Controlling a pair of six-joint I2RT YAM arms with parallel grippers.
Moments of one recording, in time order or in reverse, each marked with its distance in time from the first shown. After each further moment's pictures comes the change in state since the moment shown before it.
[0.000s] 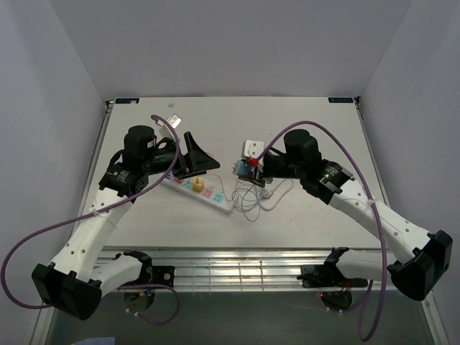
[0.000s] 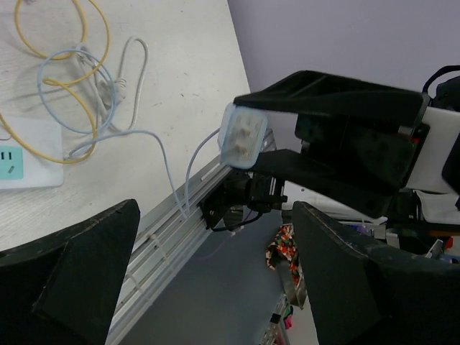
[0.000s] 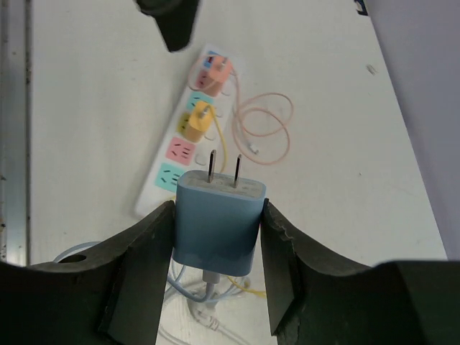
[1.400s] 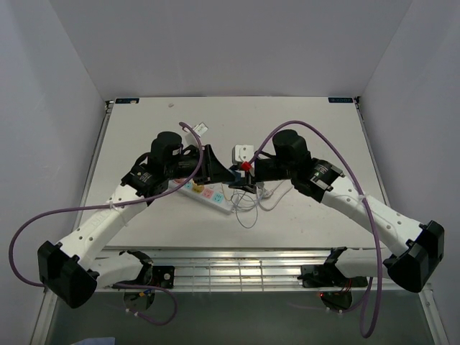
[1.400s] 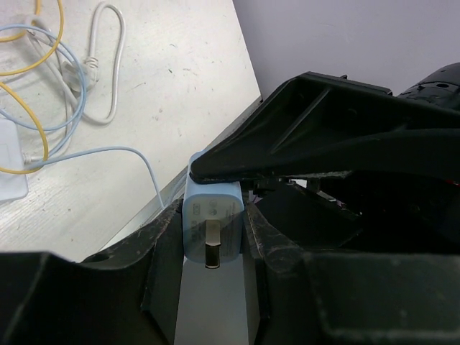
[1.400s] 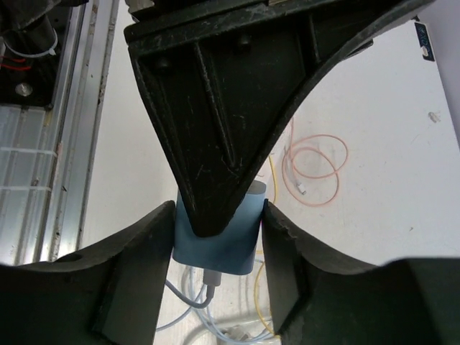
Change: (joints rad) left arm -0.220 0.092 -0.048 0.145 -0.097 -0.027; right arm 0.090 0.071 0.036 0.002 -0.145 -0.002
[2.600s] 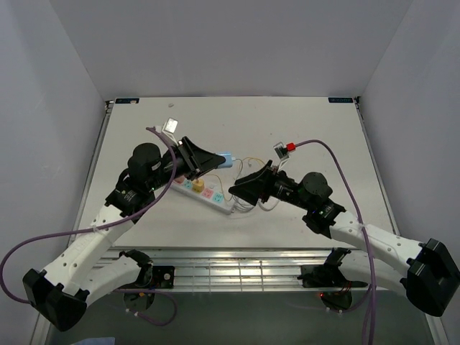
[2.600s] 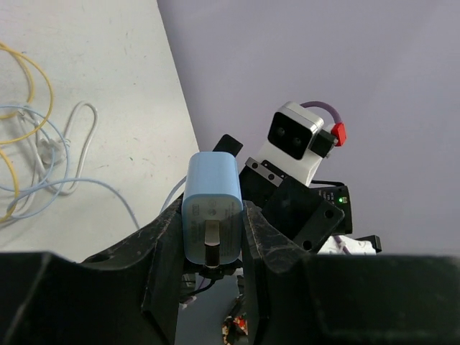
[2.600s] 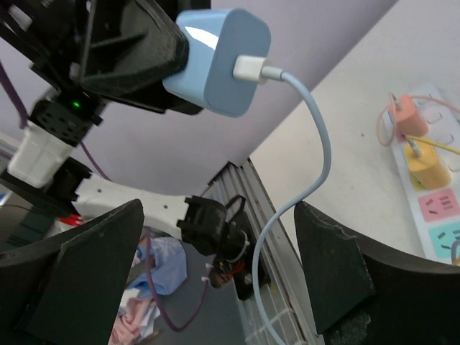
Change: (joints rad) left arm 0.001 -0.201 -0.122 0.229 -0.240 -0.287; right arm 0.008 -0.240 -0.608 0.901 0.230 1.433
